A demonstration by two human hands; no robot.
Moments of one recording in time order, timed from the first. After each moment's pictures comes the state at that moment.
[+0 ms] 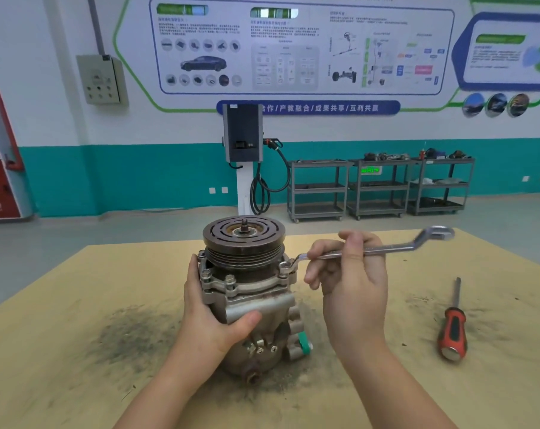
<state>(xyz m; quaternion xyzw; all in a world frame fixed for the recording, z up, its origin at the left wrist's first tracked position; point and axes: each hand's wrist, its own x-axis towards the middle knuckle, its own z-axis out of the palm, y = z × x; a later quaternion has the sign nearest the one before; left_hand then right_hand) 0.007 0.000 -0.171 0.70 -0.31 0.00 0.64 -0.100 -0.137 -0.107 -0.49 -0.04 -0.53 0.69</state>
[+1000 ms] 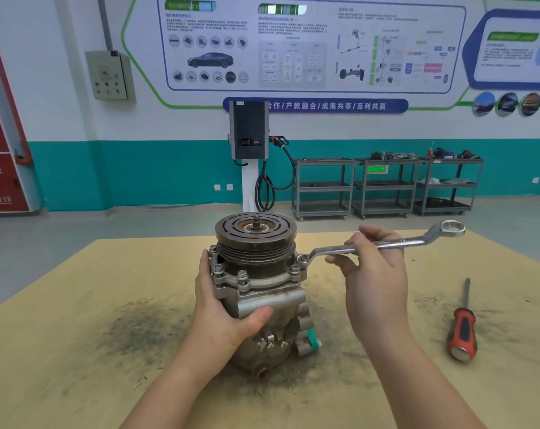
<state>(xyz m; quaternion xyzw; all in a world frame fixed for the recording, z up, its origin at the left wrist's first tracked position) 0.000 0.002 -0.161 0.72 -0.30 -0.03 0.63 -0.102 -0.151 -0.099 -0.52 0.09 -0.50 0.68</state>
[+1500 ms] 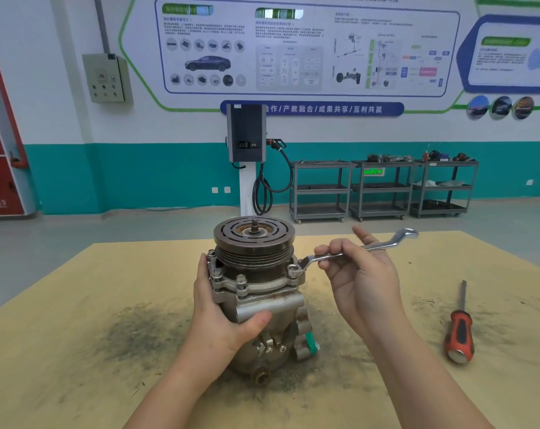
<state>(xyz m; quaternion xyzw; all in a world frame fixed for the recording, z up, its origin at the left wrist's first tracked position) -0.001 0.001 -0.160 0.73 -0.30 -0.02 0.62 -0.091 -0.164 -0.098 -0.36 -0.01 -0.39 0.85</state>
